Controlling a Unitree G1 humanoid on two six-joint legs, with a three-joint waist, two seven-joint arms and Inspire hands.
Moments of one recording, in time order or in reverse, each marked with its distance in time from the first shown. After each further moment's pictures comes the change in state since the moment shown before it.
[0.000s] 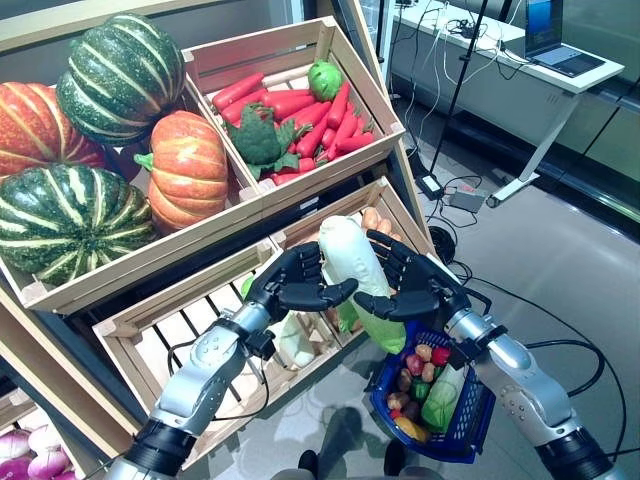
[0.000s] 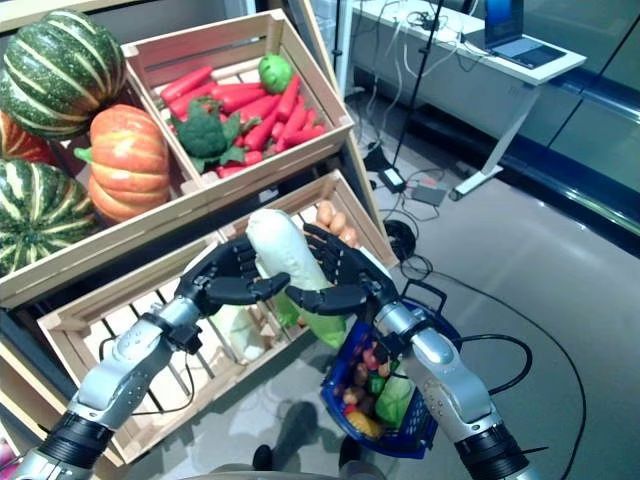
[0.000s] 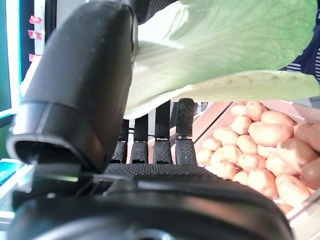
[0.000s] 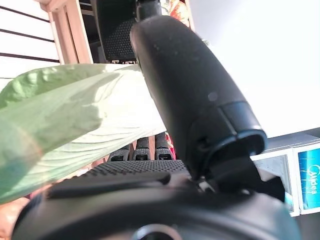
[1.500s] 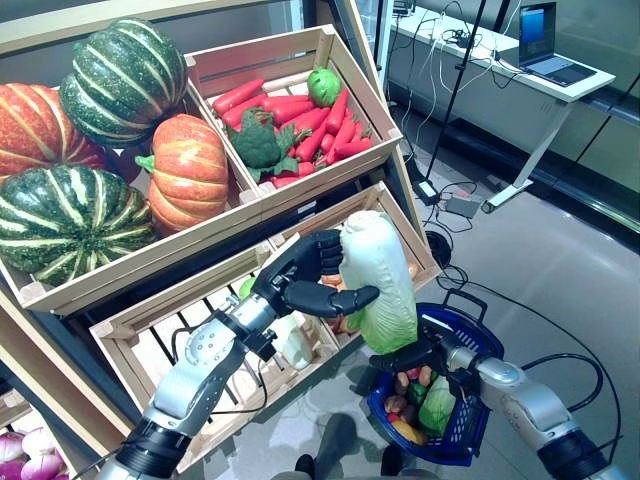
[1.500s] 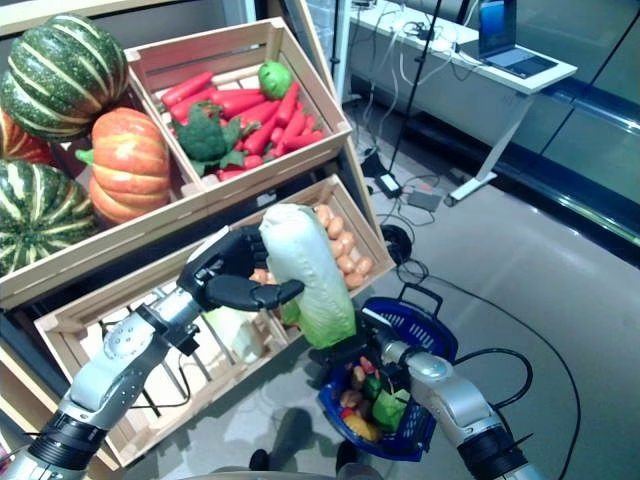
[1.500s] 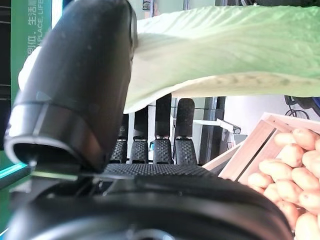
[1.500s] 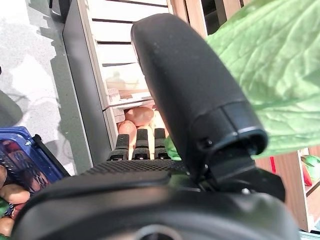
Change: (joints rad) left arm -0.001 0.029 0.000 -0.128 -0.002 -0.056 -0.116; right arm 0.004 -0.035 0.068 0.185 -0.161 0.320 0.006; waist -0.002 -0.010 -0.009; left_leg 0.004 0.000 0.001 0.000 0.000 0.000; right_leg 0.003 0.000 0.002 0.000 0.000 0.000
